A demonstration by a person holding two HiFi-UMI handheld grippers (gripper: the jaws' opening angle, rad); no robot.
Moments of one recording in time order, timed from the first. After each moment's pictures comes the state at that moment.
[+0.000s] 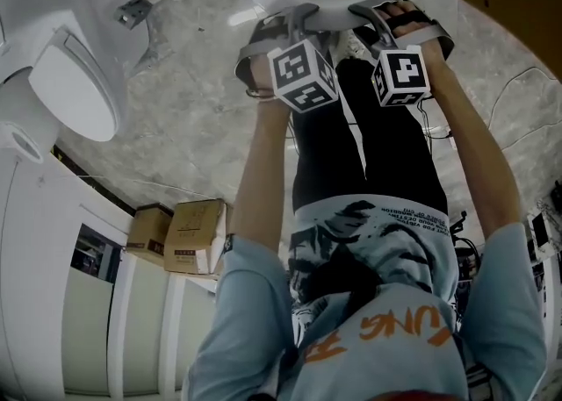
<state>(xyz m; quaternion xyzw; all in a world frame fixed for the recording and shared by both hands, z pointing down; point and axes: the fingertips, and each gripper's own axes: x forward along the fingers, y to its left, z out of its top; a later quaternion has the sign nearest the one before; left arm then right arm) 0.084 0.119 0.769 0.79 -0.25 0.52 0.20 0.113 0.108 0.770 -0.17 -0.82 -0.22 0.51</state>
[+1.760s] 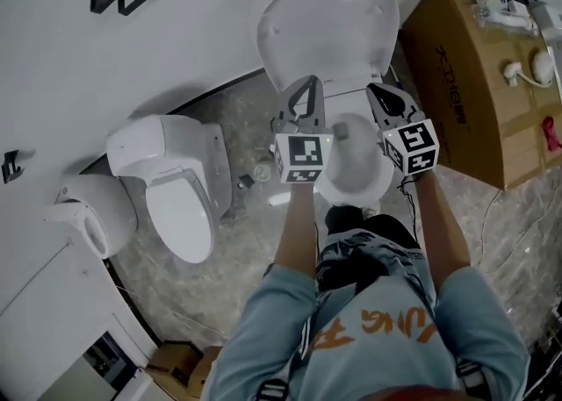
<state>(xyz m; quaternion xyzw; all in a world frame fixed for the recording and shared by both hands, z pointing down) -0.130 -0.239 0.330 0.76 -0.62 0.20 0.04 -0.028 -0.256 0.365 0.31 -0.93 0.11 0.18</state>
